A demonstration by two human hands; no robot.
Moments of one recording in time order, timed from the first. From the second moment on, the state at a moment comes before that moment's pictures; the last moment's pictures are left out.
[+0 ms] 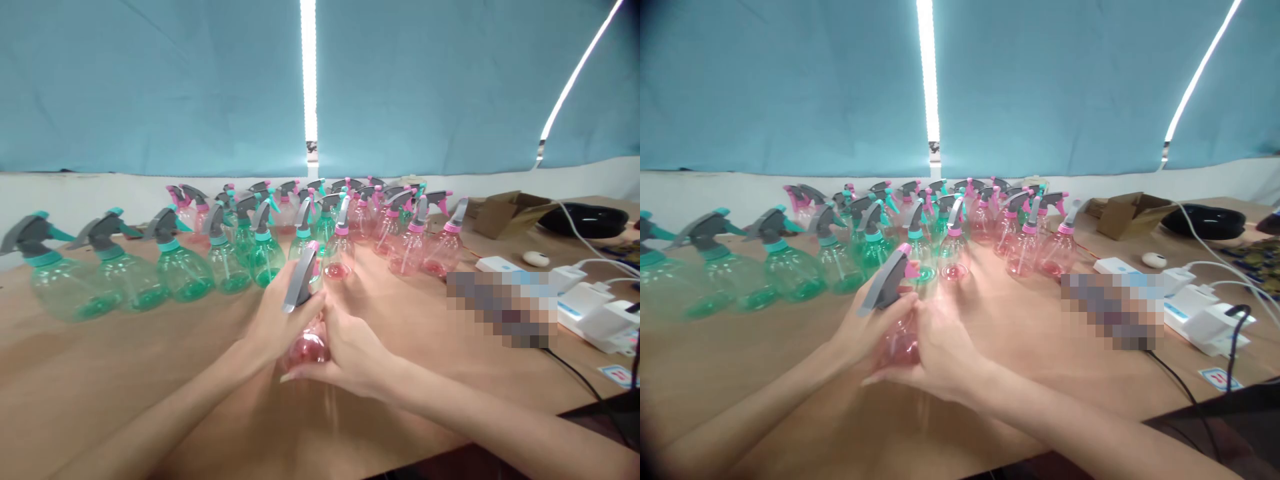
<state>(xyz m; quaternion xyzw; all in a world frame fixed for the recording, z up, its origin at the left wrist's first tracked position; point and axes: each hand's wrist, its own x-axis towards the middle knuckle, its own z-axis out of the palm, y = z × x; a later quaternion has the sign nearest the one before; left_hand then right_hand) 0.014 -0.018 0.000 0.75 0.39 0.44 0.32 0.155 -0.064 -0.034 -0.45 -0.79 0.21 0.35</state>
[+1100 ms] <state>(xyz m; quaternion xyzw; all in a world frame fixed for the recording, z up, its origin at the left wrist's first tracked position) 0.026 -0.007 0.009 0.78 0.36 0.39 0.33 0.237 -0.002 -0.090 -0.44 -0.83 0.15 0.30</state>
